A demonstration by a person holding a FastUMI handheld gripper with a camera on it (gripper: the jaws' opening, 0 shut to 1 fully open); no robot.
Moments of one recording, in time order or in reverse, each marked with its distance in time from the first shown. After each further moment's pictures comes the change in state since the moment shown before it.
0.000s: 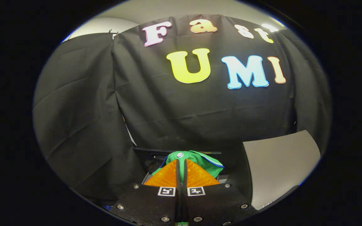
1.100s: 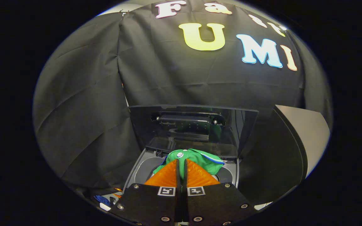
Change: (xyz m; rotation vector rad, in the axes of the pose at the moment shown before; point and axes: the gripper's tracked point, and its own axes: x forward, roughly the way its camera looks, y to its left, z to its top) arm 0.082 0.035 -0.143 -0.077 0.182 -0.012
